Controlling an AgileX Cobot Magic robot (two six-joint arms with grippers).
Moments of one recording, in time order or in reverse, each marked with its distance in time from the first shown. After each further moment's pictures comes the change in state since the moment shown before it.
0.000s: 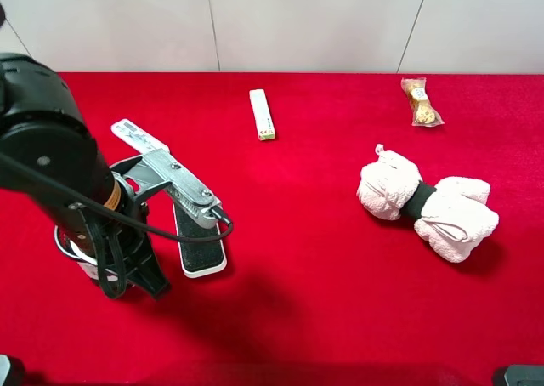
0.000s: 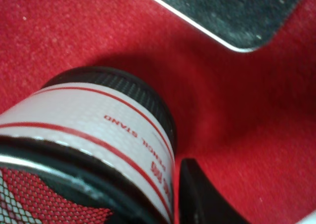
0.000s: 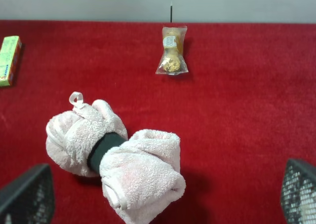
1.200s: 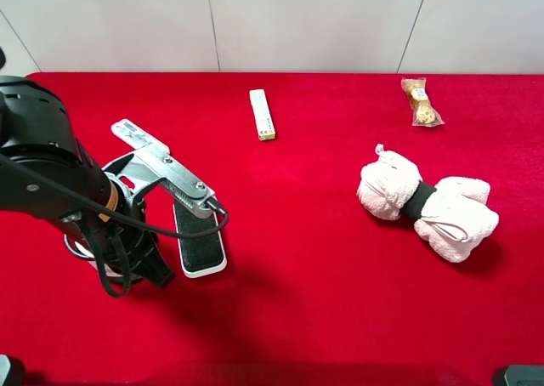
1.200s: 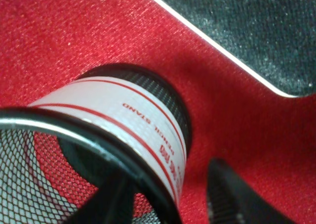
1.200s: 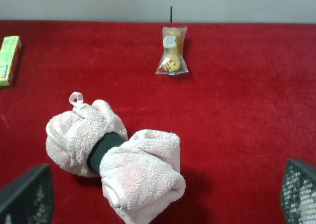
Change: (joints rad) left arm 0.000 0.001 0.053 0.136 -0.114 -0.181; right arm 0.000 0.000 0.000 0.000 -0.001 0.000
